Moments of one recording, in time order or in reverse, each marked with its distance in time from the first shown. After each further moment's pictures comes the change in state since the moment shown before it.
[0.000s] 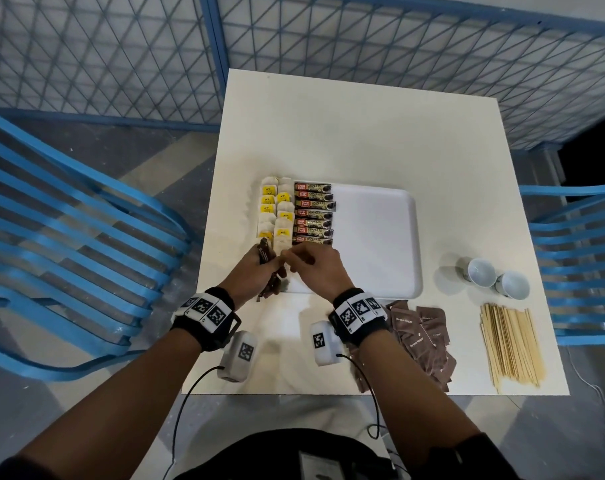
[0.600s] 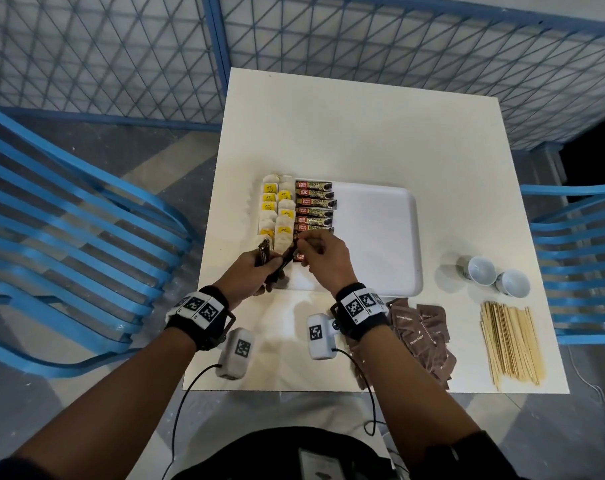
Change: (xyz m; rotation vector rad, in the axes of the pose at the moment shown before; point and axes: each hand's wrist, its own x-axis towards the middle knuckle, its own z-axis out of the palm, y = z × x) left_hand 0.001 -0.014 -0.011 -0.021 -0.010 -0.104; right_hand 0.006 0.004 -0.003 0.238 0.143 0.099
